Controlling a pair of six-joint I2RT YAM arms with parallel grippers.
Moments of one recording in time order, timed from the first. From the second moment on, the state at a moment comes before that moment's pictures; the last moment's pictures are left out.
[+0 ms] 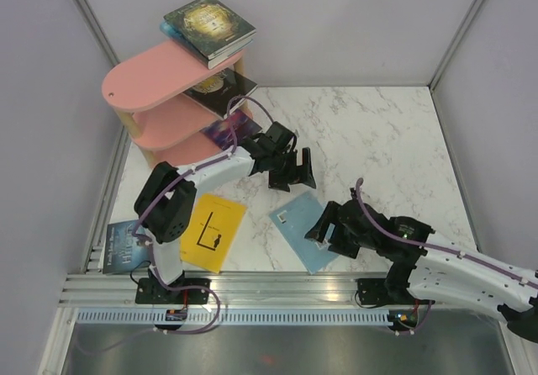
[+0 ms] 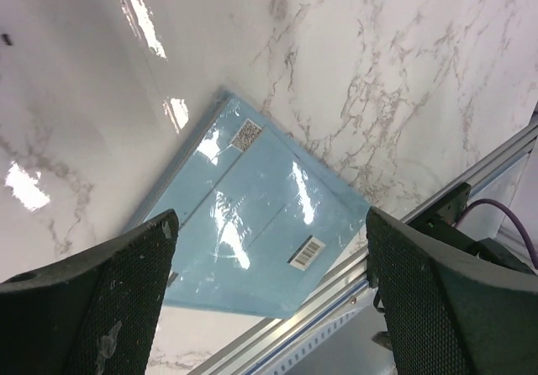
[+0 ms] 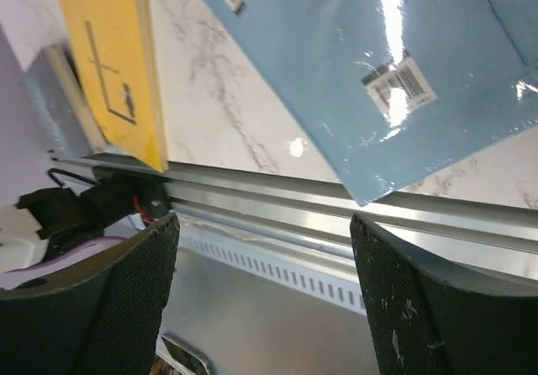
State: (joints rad) left arm -0.74 1.90 1.39 -0.45 0.31 -0.72; right arm 1.02 0.79 0.61 -0.73 0.10 1.36
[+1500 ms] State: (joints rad) left arm -0.83 1.71 0.57 0.46 0.47 -1.34; right arm 0.28 1.29 0.36 0.06 -0.55 0.93
